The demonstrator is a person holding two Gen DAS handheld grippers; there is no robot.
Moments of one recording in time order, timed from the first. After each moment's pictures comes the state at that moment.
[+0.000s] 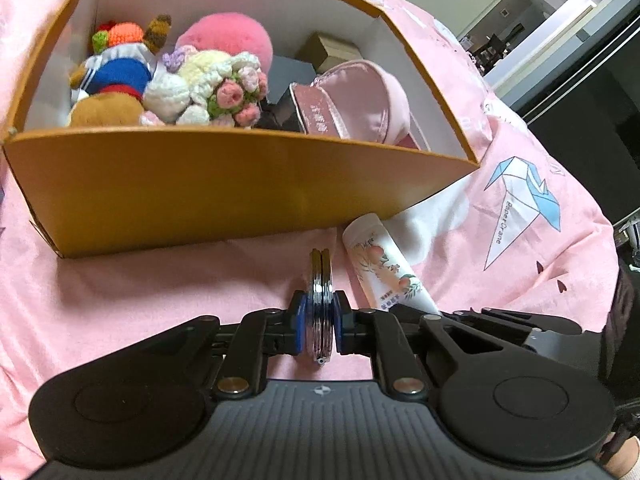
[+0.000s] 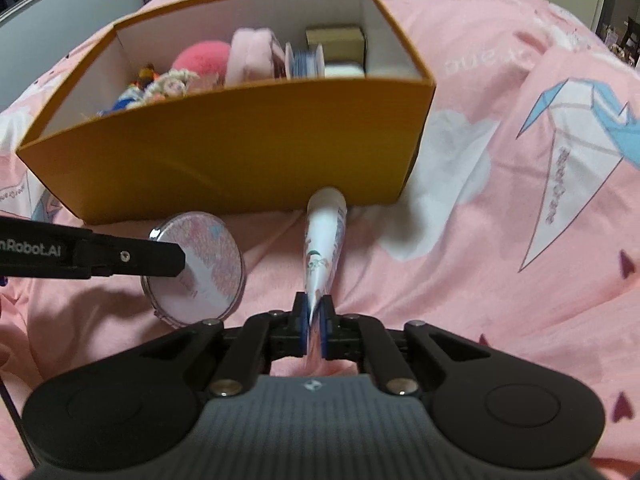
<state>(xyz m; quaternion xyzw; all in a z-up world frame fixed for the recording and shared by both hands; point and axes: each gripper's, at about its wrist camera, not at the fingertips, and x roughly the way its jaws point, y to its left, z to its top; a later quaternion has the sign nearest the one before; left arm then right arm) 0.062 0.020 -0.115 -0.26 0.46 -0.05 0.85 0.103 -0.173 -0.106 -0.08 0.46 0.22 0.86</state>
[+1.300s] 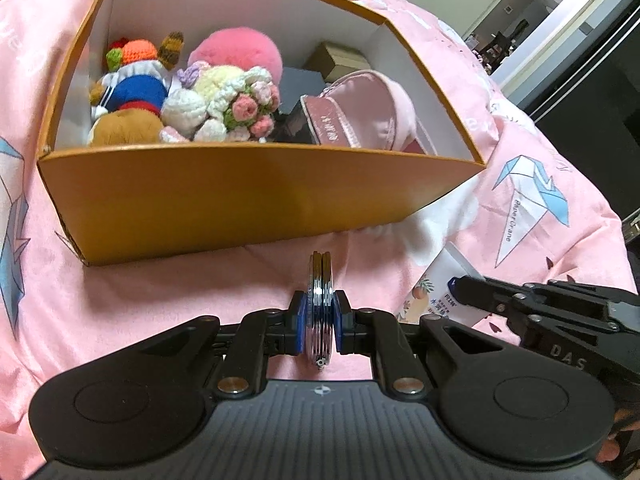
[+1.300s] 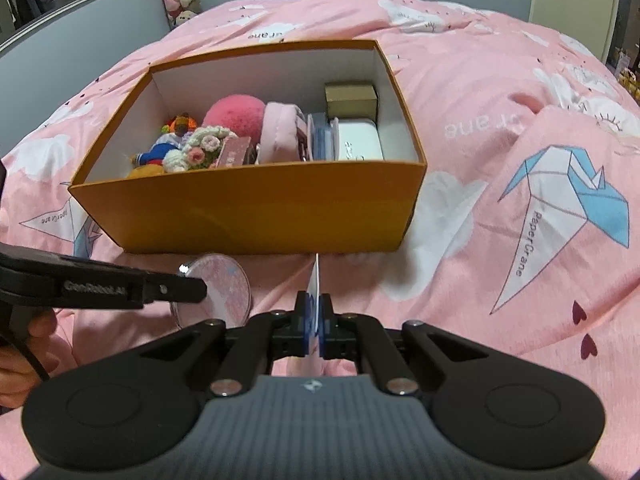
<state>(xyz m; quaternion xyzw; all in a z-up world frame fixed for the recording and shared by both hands) 0.058 0.021 -0.109 -0.23 0.46 -0.04 0.85 0.096 -0.176 -0.062 -0.08 0.44 0.25 0.86</state>
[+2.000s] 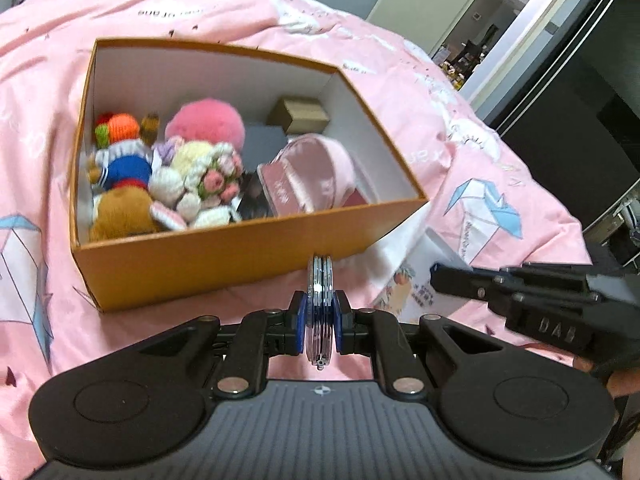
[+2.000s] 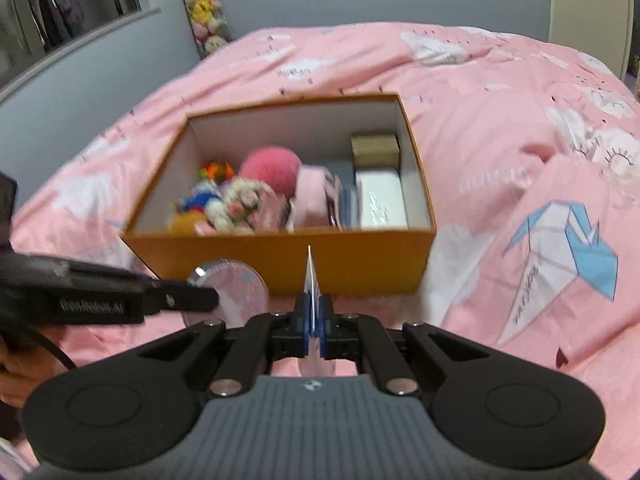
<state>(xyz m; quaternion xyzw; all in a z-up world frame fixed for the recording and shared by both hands) 0.048 0.018 -0.047 -0.21 0.42 -0.06 0.88 0.100 -0.186 -0.007 -0.04 0.40 0.31 0.86</state>
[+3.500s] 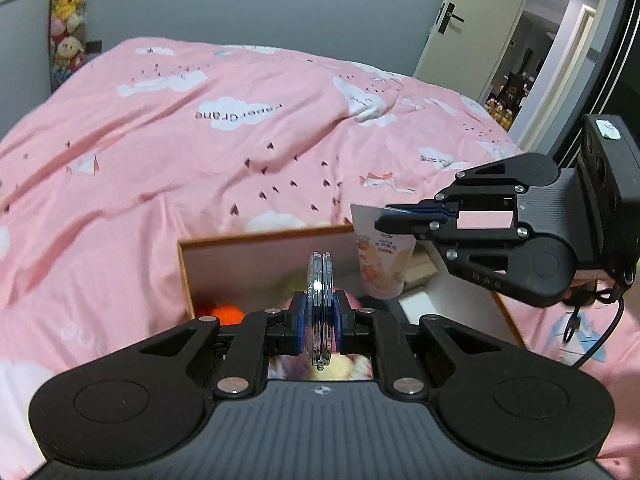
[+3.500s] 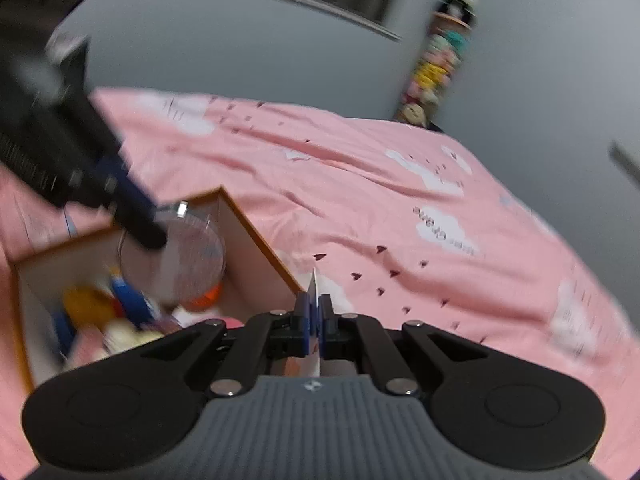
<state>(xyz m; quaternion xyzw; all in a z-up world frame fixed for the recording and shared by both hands) 0.153 0.125 0.004 -0.13 0.38 0.03 0.91 0.281 -0.036 0.001 -0.34 0.15 0.55 0.75</state>
